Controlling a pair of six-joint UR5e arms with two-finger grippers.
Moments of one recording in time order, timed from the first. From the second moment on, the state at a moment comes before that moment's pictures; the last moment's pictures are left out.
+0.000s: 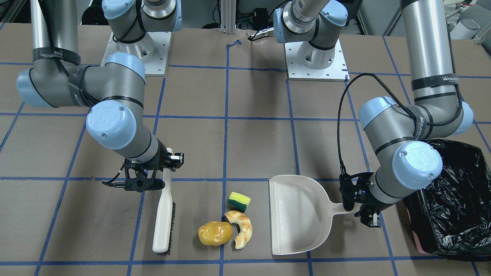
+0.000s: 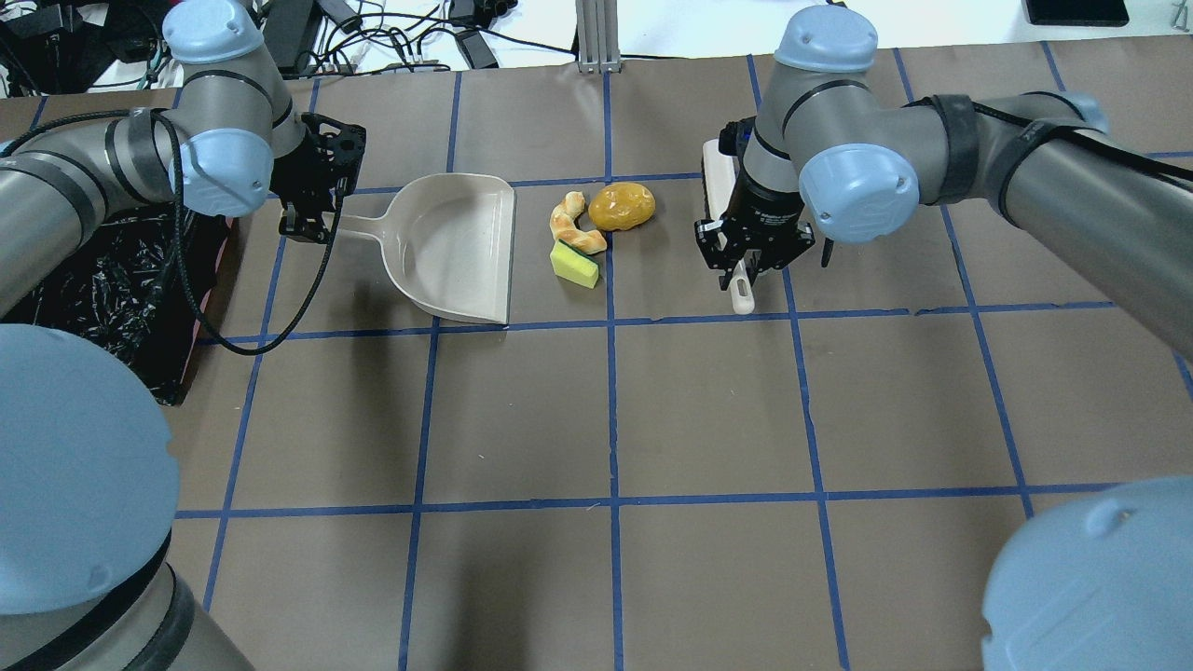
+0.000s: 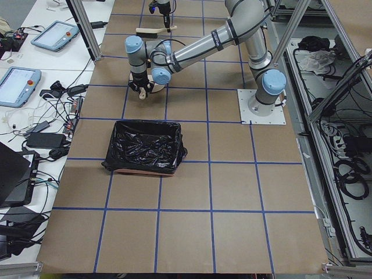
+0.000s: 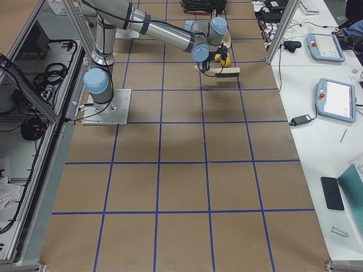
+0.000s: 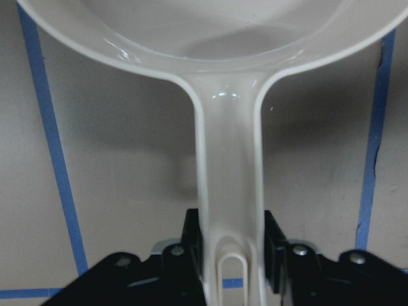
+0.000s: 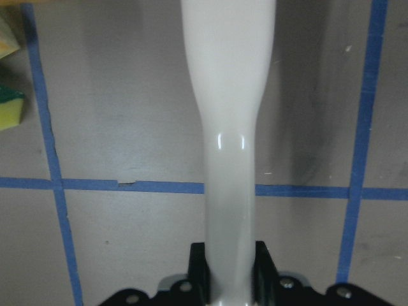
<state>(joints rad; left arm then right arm) -1.42 -2.10 -1.53 -1.07 1.66 1.77 1.67 -1.17 1.64 -1.90 -1.43 0.08</state>
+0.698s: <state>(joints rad) -1.45 -2.12 -1.51 -1.07 1.67 1.74 1.77 -1.09 1.58 -1.87 -1.40 0.20</state>
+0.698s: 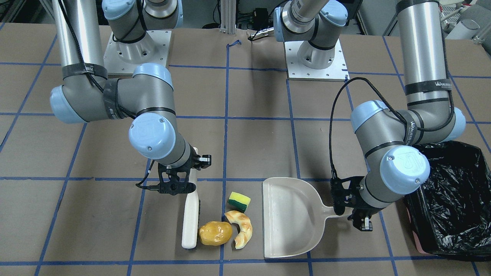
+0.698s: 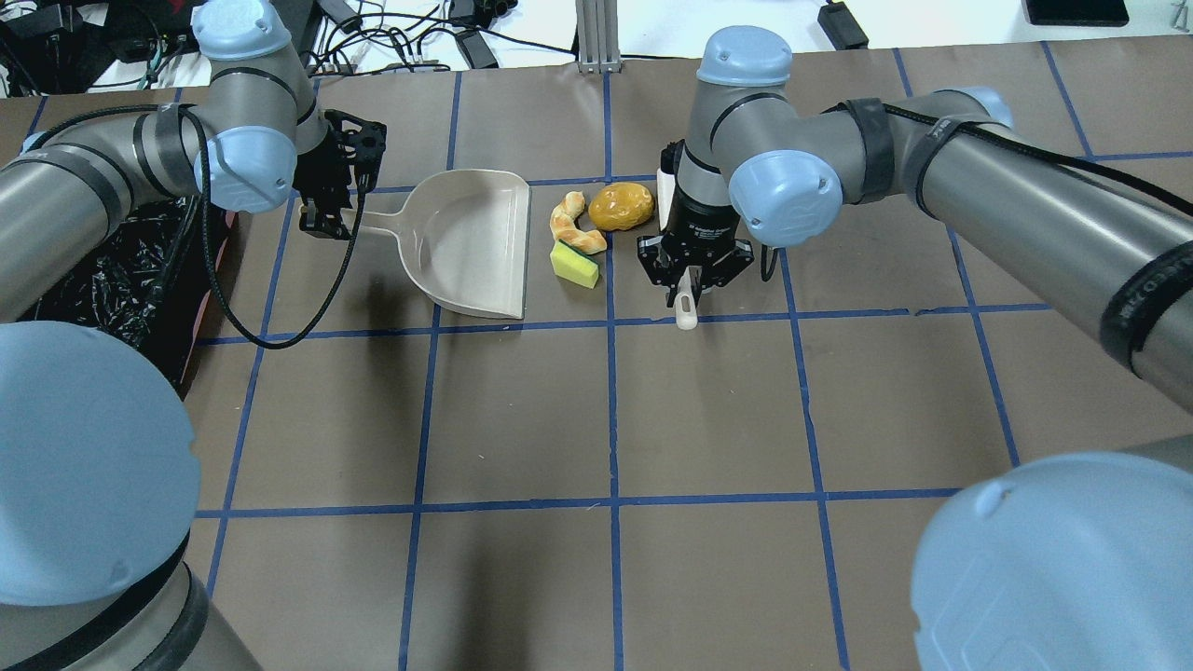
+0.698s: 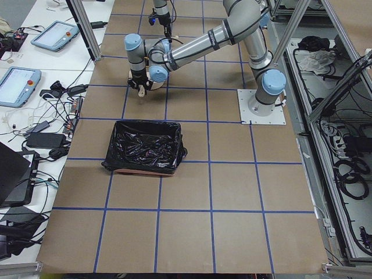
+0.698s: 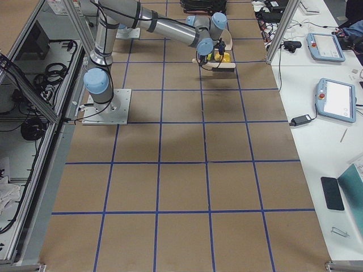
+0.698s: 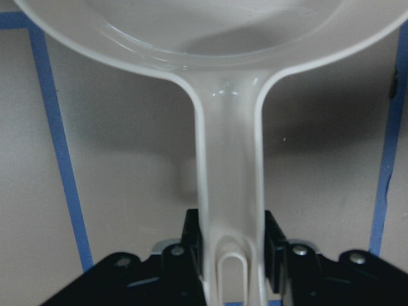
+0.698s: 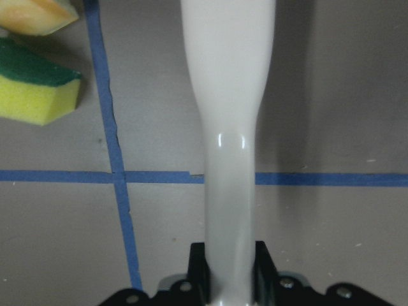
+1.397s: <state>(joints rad) -1.45 -2.12 -1.51 -1.07 1.67 1.74 1.89 -1.07 1.55 -1.88 -1.34 0.39</state>
